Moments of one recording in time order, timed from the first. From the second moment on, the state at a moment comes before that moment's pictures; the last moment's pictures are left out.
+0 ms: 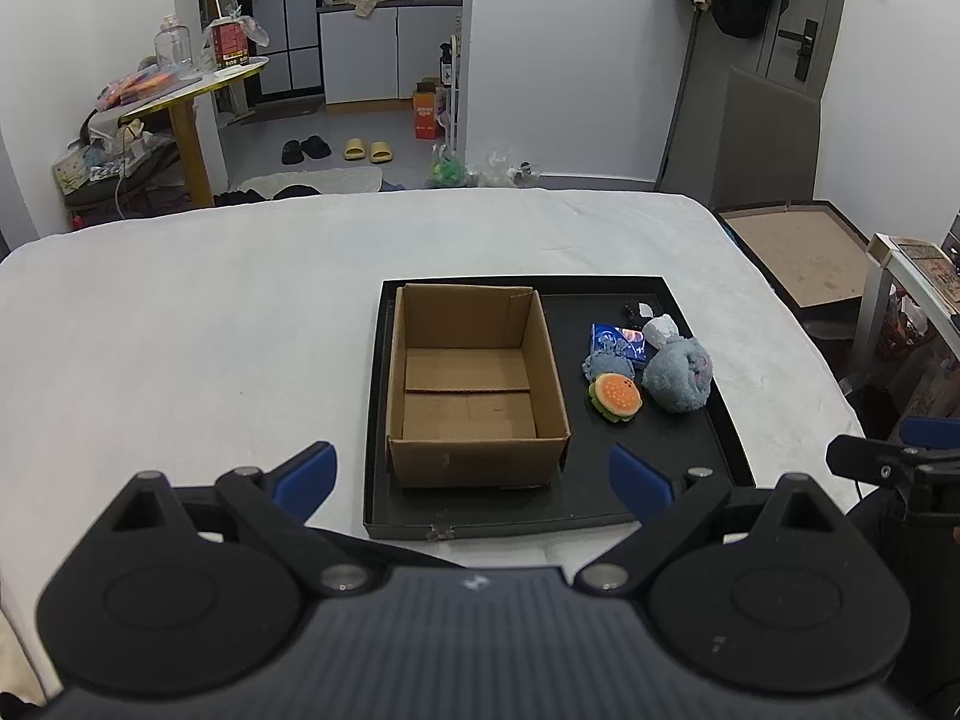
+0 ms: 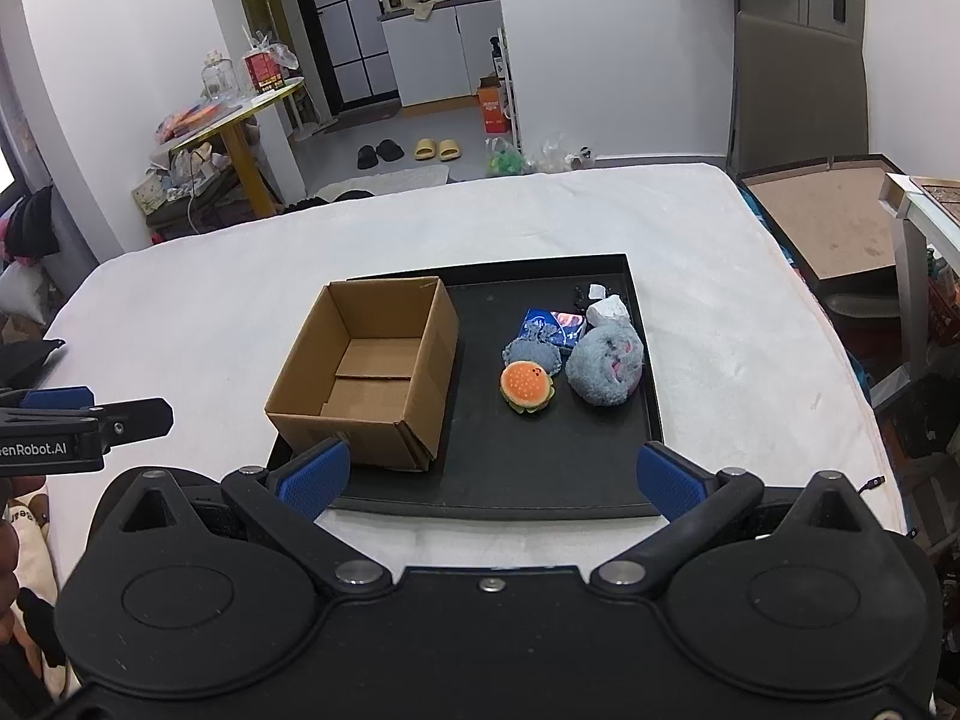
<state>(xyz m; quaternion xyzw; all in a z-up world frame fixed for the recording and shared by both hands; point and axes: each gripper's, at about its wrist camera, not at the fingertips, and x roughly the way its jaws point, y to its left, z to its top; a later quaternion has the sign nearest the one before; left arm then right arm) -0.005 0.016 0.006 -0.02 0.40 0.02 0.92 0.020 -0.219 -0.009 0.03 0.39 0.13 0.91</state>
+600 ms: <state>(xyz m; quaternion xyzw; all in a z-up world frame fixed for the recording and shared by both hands) -0.003 0.017 0.005 -0.02 0.40 0.01 0.92 0.022 -0.222 -0.010 0.04 0.39 0.13 0.91</state>
